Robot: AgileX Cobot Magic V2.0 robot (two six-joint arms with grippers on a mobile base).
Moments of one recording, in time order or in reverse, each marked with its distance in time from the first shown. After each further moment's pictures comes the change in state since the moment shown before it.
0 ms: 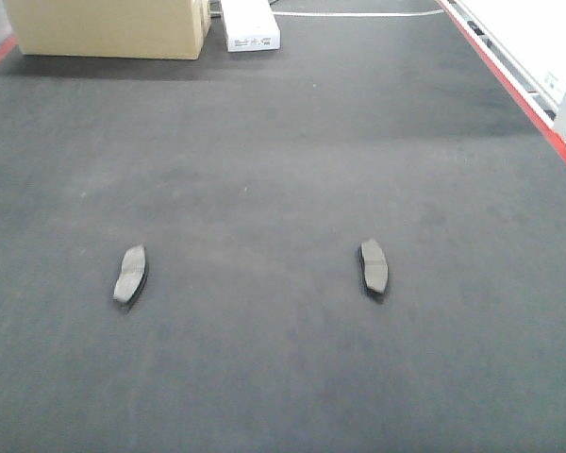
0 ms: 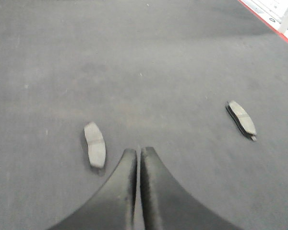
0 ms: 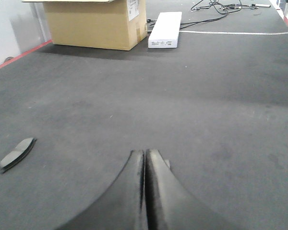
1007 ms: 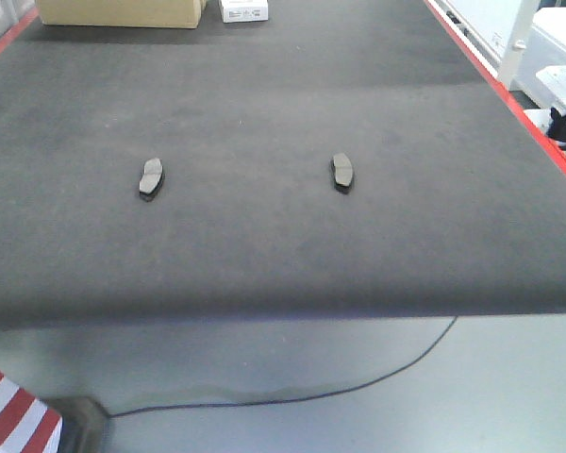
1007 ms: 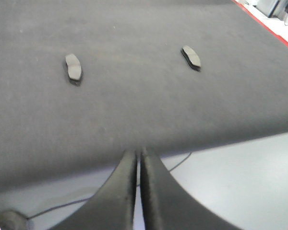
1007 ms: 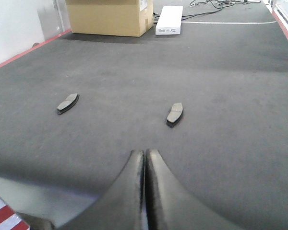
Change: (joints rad) left arm 0.000 0.000 0.000 0.003 0.001 0.000; right arm 0.000 0.000 0.000 0.000 0.000 -0.001
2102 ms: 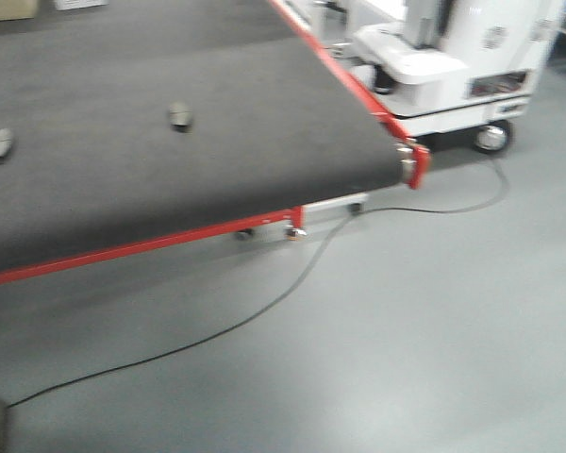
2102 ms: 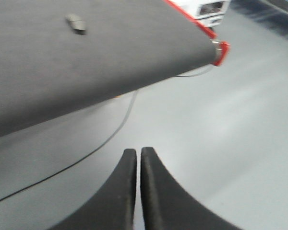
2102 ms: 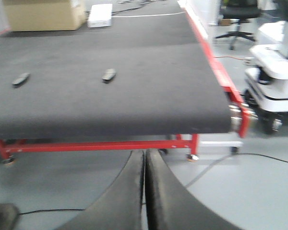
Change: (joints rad) left arm 0.000 0.000 0.000 0.000 0.000 0.000; right arm 0.000 0.000 0.000 0.001 0.000 0.000
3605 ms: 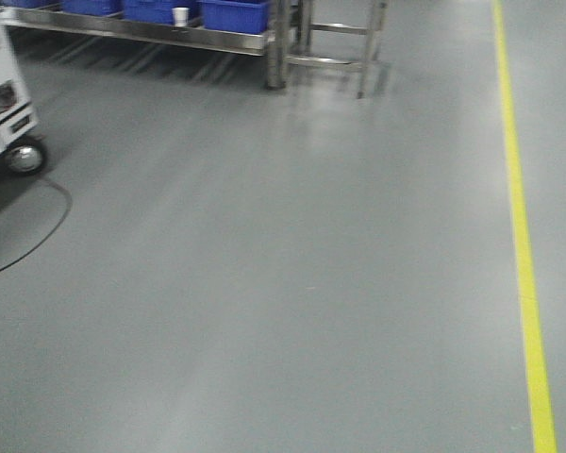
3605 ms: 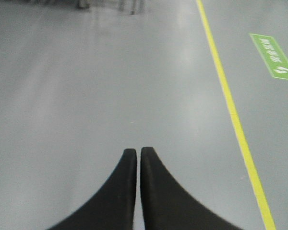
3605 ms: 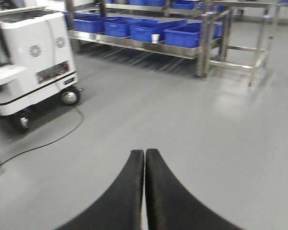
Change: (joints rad) left arm 0.000 0.000 0.000 0.000 0.000 0.000; right arm 0.000 0.000 0.000 0.000 0.000 0.000
